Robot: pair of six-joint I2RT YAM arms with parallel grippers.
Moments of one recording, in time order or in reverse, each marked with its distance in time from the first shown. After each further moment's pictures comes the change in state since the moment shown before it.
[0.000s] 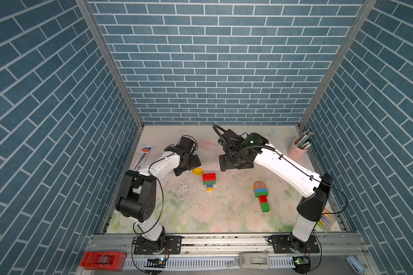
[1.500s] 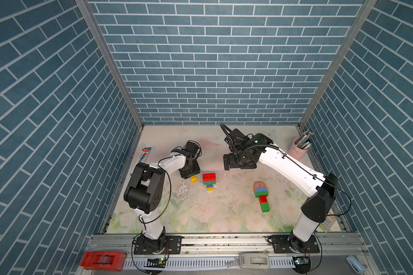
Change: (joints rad) left arm -0.017 0.063 -0.071 0.025 0.053 -0.023; right arm -0.066 -0.041 -0.110 0.084 -0.070 -0.025
